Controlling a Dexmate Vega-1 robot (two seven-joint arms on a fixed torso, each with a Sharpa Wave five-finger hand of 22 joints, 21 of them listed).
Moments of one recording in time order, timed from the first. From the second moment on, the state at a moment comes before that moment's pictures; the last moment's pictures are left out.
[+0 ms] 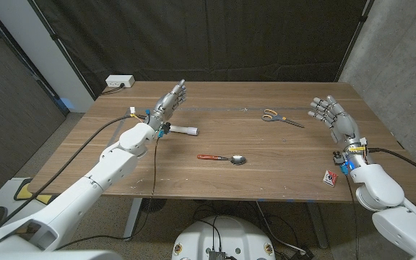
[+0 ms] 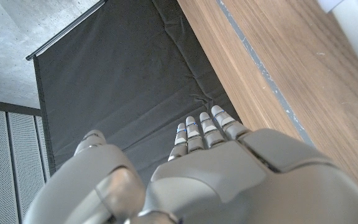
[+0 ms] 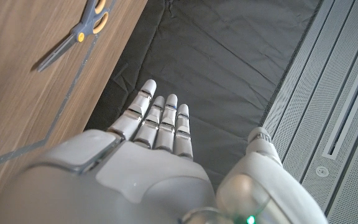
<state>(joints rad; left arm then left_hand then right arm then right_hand) 0.90 0.65 0.40 -1.64 -0.53 -0.11 0.08 0.40 -0.04 0.06 0.07 0.32 0.07 0.05 0.22 0.18 0.12 0.01 0.23 0.19 0.09 0.00 0.21 0.18 0.11 -0.04 0.22 0.18 -1.54 -0.72 0.04 -1.86 0.47 0.48 -0.17 0.24 -0.05 0.33 -0.14 0.19 0.36 0.02 0.22 0.19 0.42 0.02 0.26 0.18 0.32 -0.04 0.22 0.18 0.35 -0.04 0.39 0.18</state>
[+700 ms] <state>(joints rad) 0.94 0.66 0.38 -1.68 -0.51 -0.14 0.10 0.41 -0.04 0.05 0.06 0.32 0.08 0.05 0.22 0.18 0.13 0.00 0.23 0.19 0.10 0.00 0.20 0.18 0.10 -0.04 0.21 0.18 -1.73 -0.60 0.18 -1.98 0.33 0.47 -0.22 0.26 -0.05 0.33 -0.14 0.19 0.40 0.00 0.23 0.21 0.46 0.00 0.26 0.18 0.37 -0.04 0.22 0.18 0.41 -0.04 0.39 0.18</state>
